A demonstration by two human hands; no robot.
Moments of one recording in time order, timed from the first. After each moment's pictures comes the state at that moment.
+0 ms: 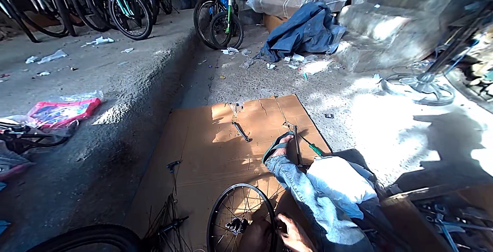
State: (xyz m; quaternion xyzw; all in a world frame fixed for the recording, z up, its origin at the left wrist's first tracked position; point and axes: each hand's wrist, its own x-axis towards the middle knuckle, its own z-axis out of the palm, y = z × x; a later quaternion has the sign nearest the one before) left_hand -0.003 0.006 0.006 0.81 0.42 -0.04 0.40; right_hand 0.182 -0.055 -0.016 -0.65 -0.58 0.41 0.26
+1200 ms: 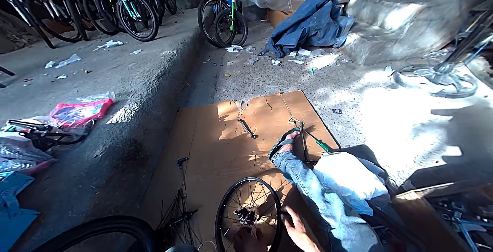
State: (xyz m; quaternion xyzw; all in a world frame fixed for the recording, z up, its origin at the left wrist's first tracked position) left_hand 0.001 -0.057 0.034 0.47 0.82 0.09 0.31; right_hand 0.170 -0.057 -0.023 -0.68 -0.53 0.41 0.31
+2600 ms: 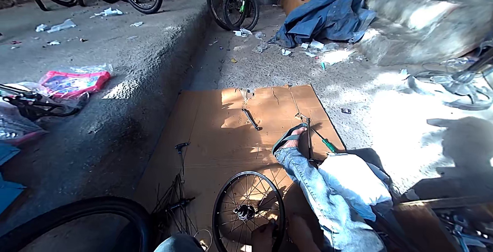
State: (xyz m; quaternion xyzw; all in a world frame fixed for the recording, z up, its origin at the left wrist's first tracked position) left_hand 0.013 -0.050 0.004 0.29 0.68 0.20 0.64; right_hand 0.168 -0.039 -0.065 -0.77 -0.50 0.38 -0.07
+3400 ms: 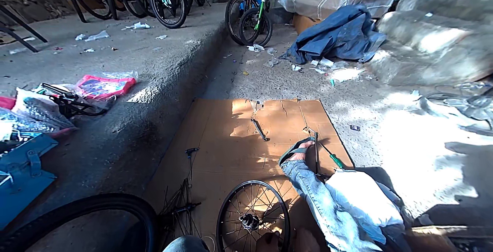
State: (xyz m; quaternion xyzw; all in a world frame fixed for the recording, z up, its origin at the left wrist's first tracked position) left_hand 0.014 -0.052 0.006 0.37 0.68 0.21 0.59; right_hand 0.167 -0.039 -0.038 -0.81 -0.46 0.37 -0.06
